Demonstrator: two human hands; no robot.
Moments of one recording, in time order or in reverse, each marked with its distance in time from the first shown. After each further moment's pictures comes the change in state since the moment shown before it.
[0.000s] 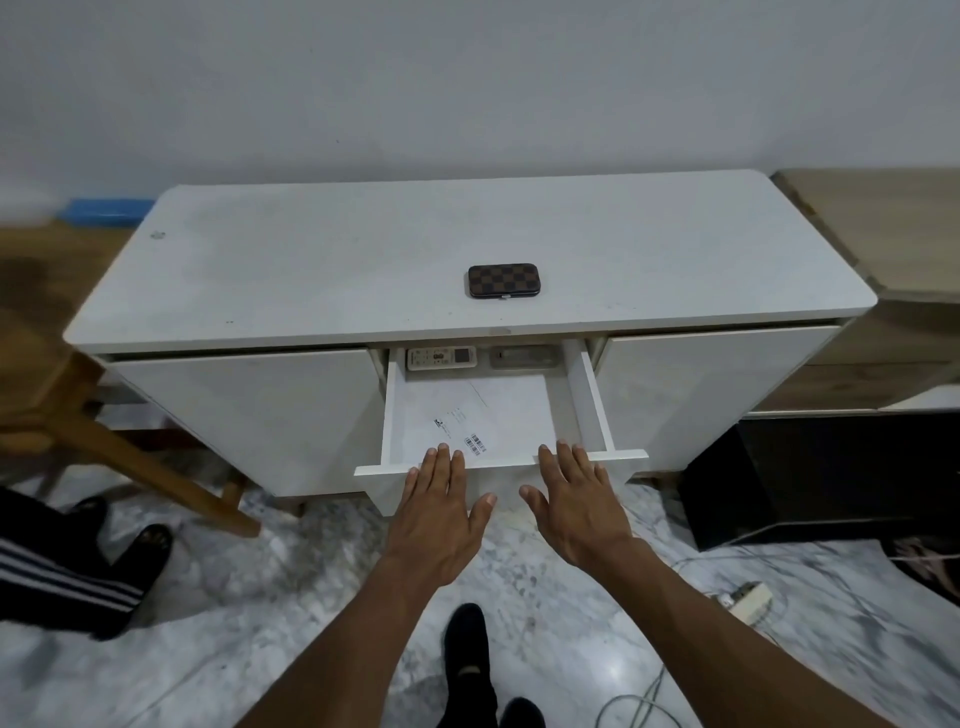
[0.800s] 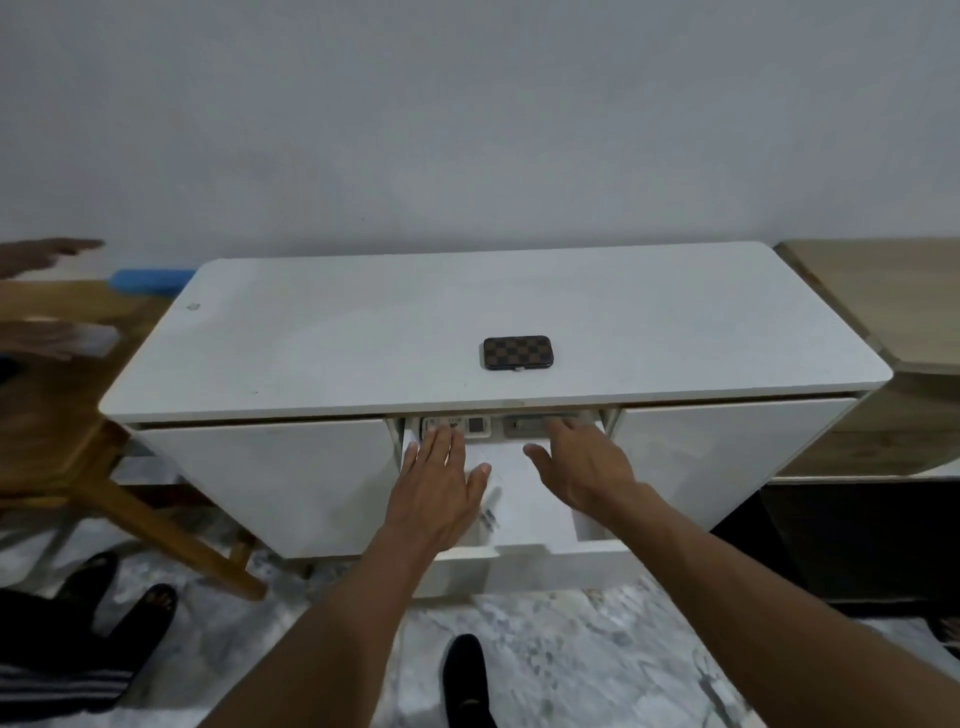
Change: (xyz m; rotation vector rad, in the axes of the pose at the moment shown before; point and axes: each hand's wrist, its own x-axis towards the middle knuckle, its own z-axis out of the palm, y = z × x) left_hand 0.074 -0.011 -0.087 0.021 0.172 0.024; right_hand 0.062 -0.038 -0.128 0.037 0.180 -0.042
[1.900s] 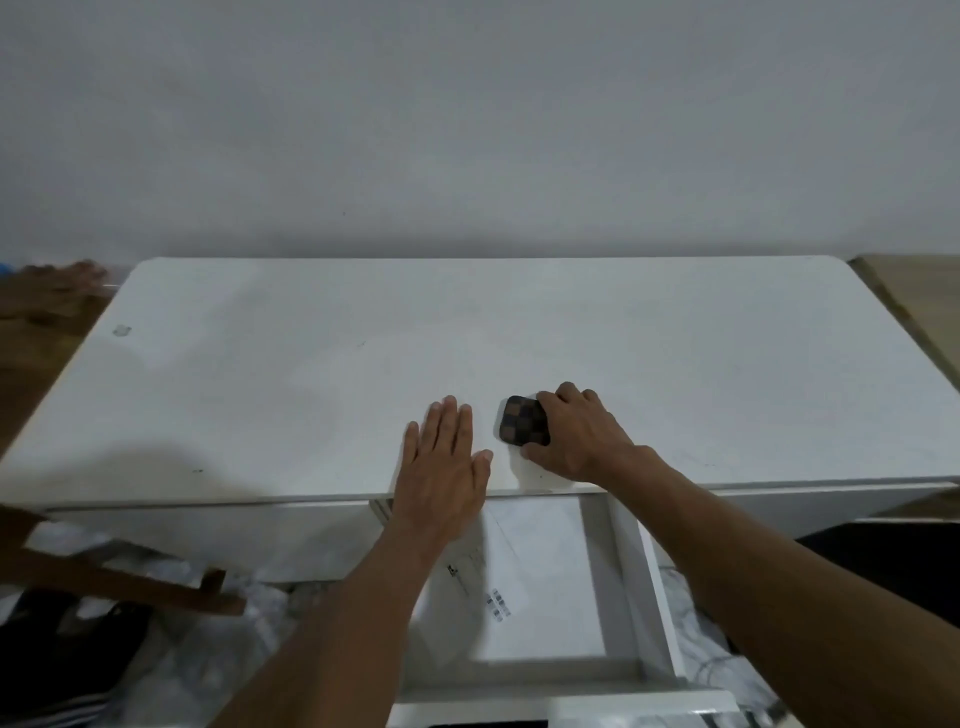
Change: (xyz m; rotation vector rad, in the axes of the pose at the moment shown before) left_hand 0.160 -0.038 0.010 0.064 0.085 0.011; right_hand 0.189 -0.002 -0.018 -0.084 -0.178 -0.032
